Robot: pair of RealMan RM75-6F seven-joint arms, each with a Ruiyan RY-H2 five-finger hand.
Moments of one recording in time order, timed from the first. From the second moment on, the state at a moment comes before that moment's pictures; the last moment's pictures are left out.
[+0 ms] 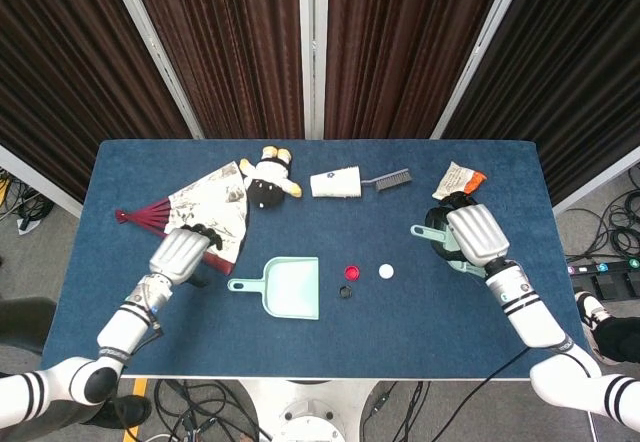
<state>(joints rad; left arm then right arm) -0.64 -1.37 -0.17 -1.66 1.05 0.87 0.50 0.59 -1.25 0.19 -1.49 -1.38 0.99 0.01</state>
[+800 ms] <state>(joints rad) -0.71 -1.60 -0.12 -1.57 0.84 0.94 0.55 0.57 -1.25 0.14 -1.45 -1.37 1.00 0.05</state>
